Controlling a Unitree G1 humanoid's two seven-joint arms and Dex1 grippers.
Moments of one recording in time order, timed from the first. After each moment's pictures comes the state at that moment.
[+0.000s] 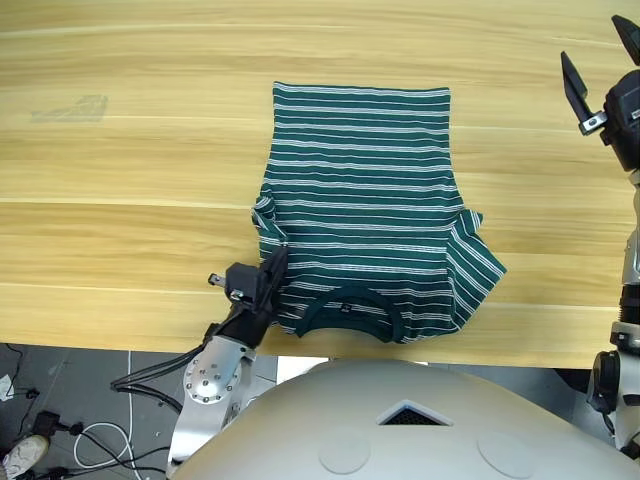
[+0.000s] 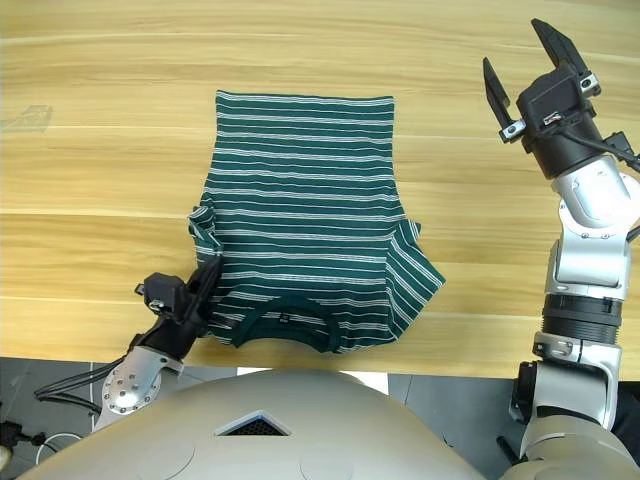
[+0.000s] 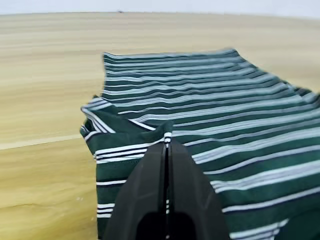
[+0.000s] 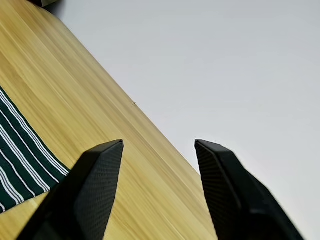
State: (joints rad) left arm 0.80 0.23 -0.19 -0.60 -0.06 0.10 -0.24; right arm -0.16 -0.64 -0.15 0.11 -0.02 -0.32 0.47
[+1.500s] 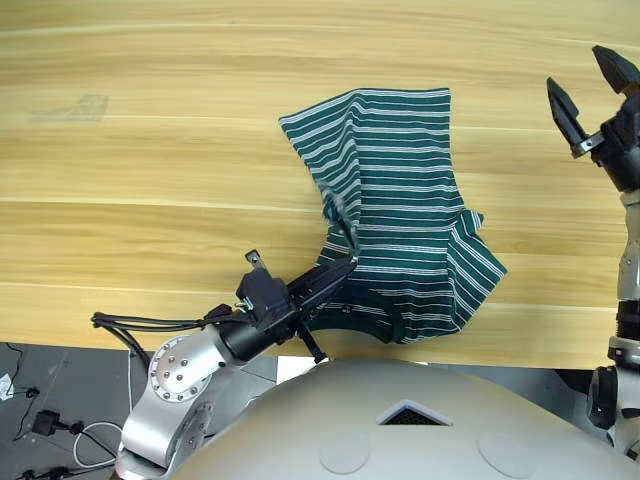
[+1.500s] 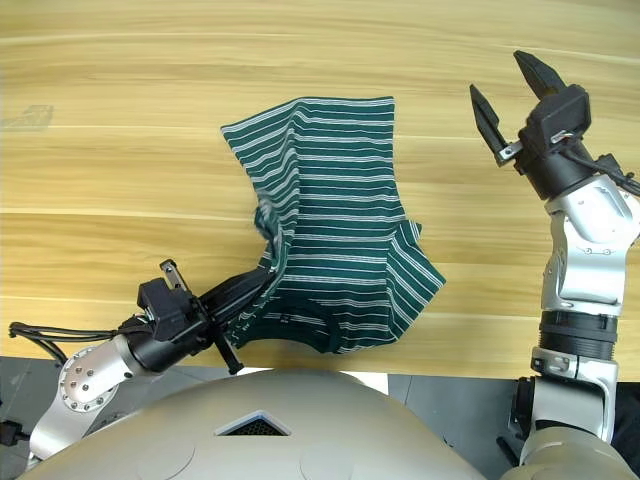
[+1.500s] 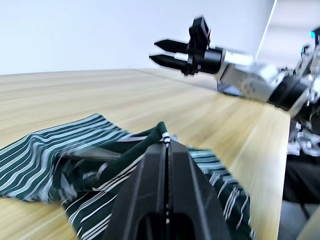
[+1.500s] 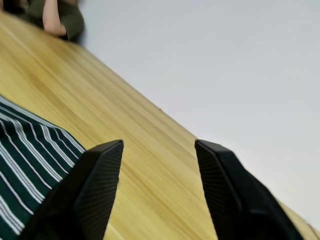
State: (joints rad) left arm 0.71 0.52 -0.17 -0.84 -0.42 0.13 -0.64; right arm -0.04 -0.63 -0.19 0.02 0.27 -0.20 0.61
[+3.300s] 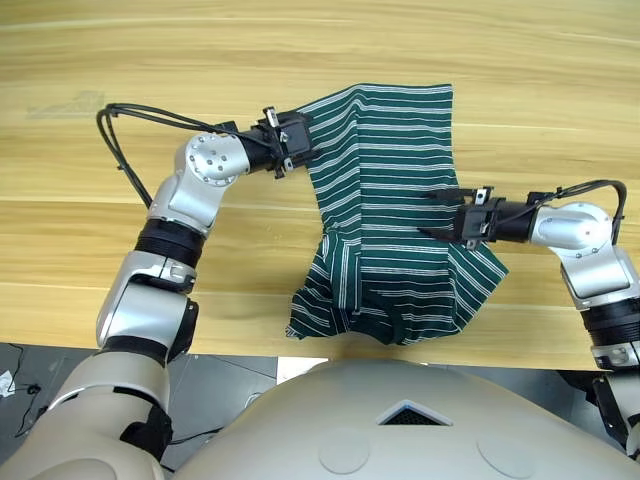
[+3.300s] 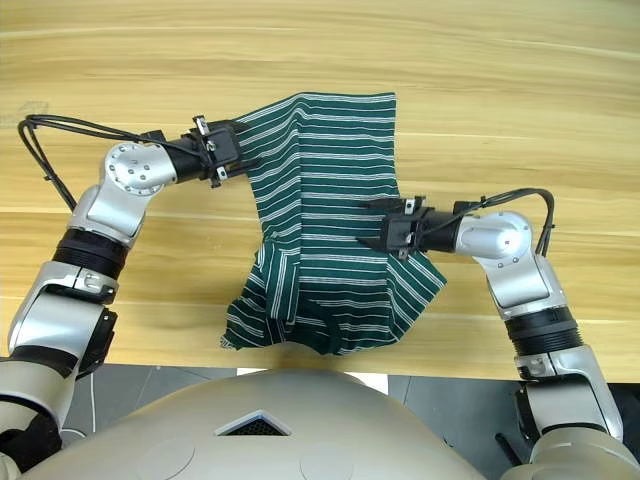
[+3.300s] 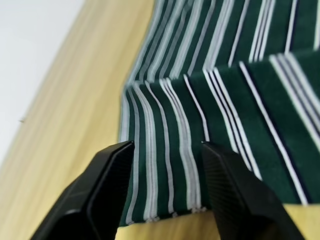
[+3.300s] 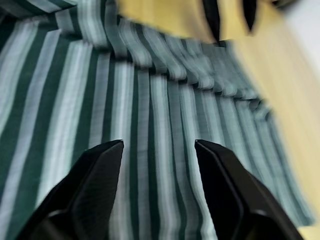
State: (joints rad) left arm -0.54 0.44 -0.38 0.66 0.25 -0.28 -0.67; right arm -0.07 -0.72 0.31 0.06 -0.10 -0.34 1.01
